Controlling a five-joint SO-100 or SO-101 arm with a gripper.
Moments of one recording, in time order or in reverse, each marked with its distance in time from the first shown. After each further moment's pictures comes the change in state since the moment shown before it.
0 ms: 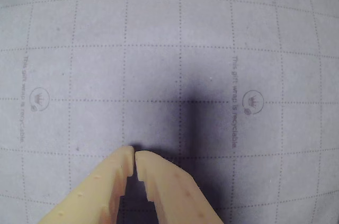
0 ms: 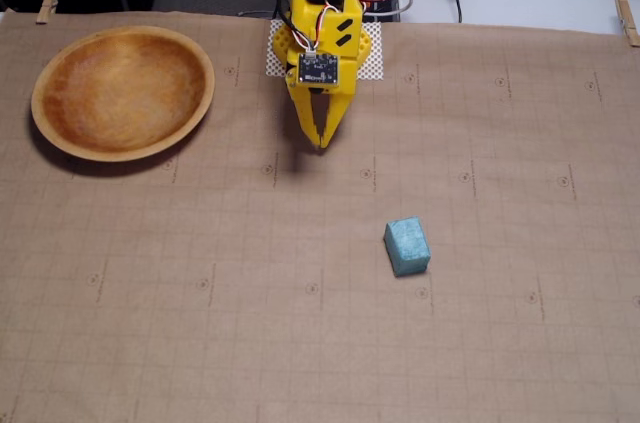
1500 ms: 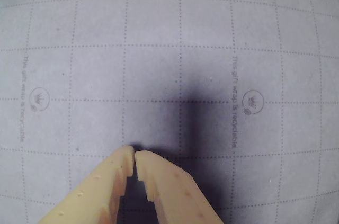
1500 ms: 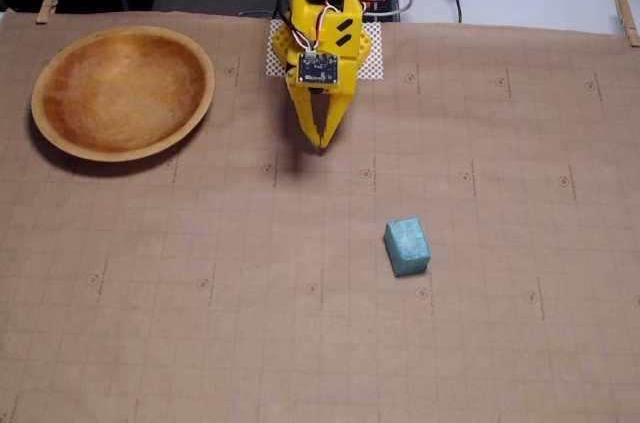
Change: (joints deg) arm 0.0 0.0 0.0 0.0 0.0
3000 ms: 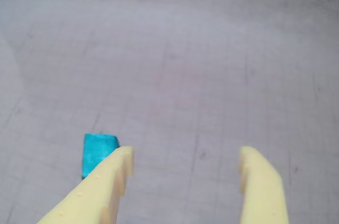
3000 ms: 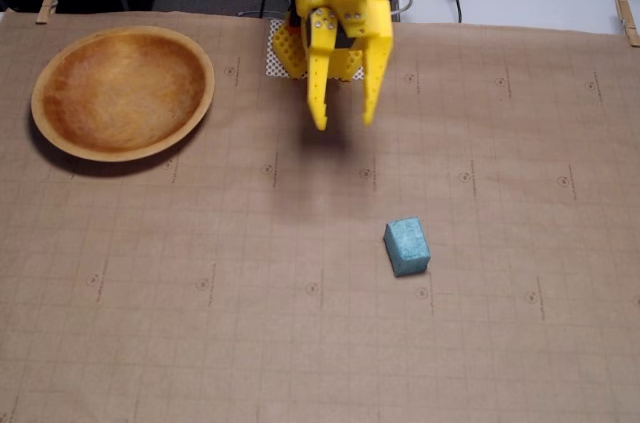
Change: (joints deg) arm -13.3 -11.8 -22.0 -26.2 0.2
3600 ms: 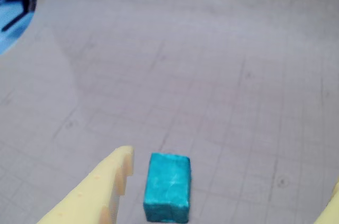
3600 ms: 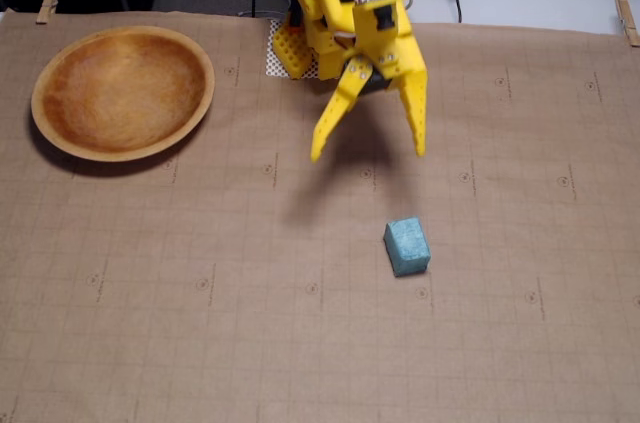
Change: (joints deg) arm -10.5 -0.6 22.5 -31.8 6.2
